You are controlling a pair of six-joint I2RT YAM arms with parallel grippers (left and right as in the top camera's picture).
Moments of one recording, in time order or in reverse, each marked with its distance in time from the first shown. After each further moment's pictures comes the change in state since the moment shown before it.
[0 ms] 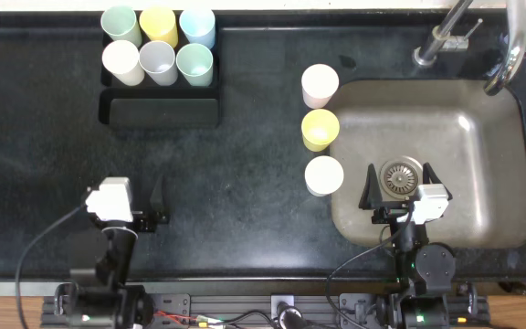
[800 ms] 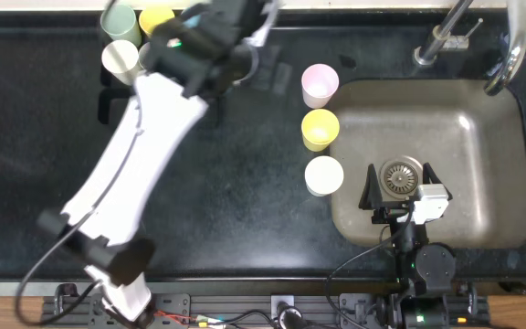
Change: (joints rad) left arm -0.593 1.756 2.037 -0.927 -0.144 -0.148; right arm 0.000 0.000 0.000 -0.001 0.000 0.000
